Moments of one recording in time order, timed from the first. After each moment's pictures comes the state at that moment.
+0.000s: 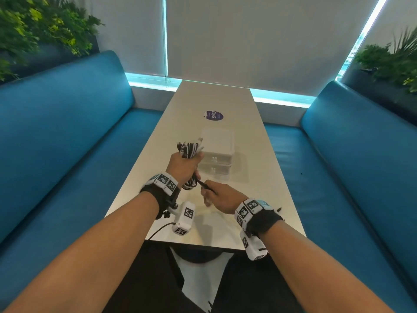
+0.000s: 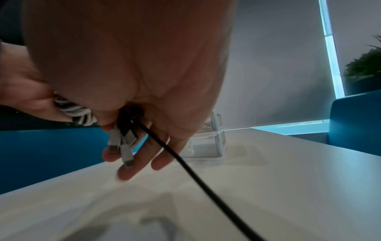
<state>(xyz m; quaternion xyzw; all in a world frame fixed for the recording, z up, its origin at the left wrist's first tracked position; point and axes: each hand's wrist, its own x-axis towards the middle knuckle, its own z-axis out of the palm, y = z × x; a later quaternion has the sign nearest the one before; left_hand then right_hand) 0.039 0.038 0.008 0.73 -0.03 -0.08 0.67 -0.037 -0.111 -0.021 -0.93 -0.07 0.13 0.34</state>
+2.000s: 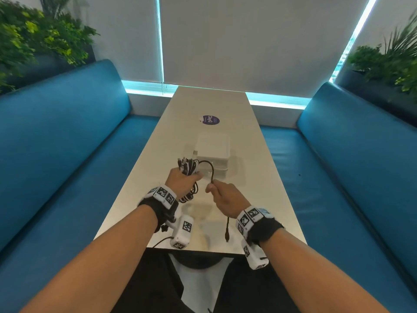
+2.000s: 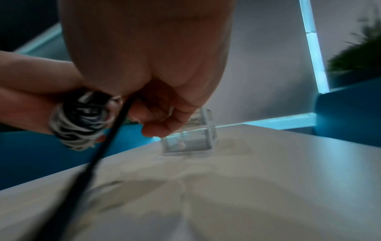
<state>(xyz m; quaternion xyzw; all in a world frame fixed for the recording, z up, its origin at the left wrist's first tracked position) 0.026 0.037 -0.004 0.79 -0.02 -0.10 0.61 -0.045 -0.123 -0.021 -0.95 -0.04 -0.01 0.30</state>
